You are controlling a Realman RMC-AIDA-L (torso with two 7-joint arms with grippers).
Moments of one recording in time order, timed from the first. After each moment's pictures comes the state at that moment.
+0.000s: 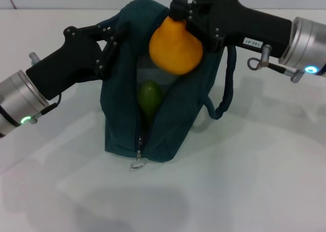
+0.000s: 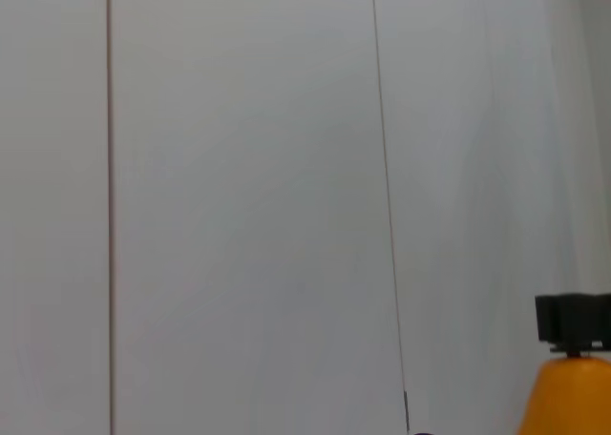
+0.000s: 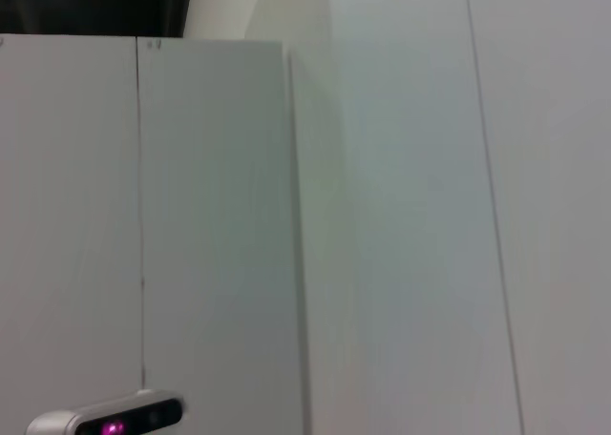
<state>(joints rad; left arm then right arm) -0.46 -2.09 0.85 0.37 1.30 1.54 -0.75 0.61 2.01 -1.57 -0.66 -0.85 -1.28 1.10</state>
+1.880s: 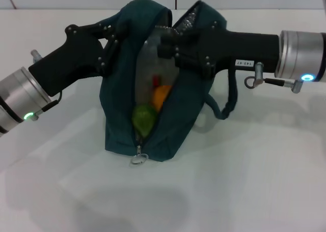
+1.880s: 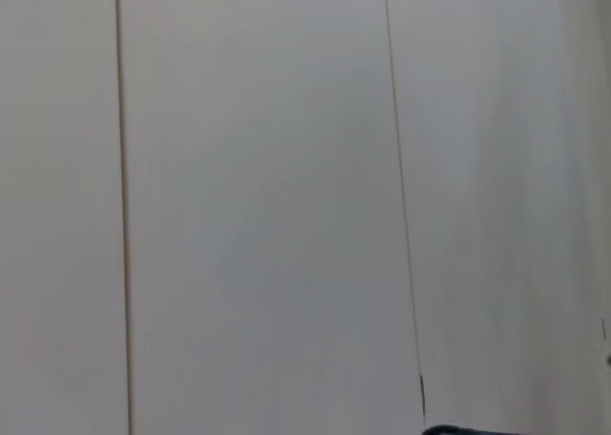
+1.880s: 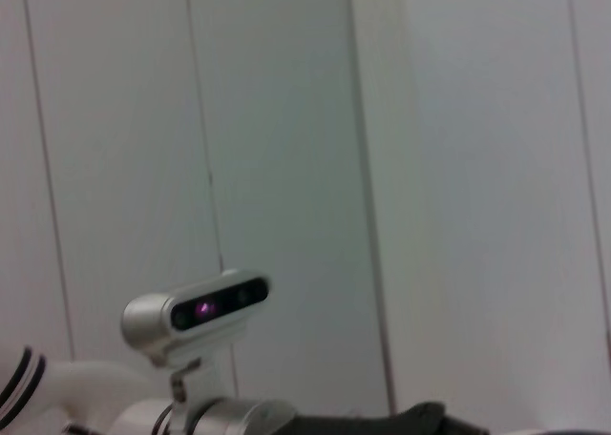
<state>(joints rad) -0.47 -2.09 0.85 0.36 1.30 1.49 -0.74 0.65 2.00 -1.52 -0.70 -1.11 -1.30 1.29</state>
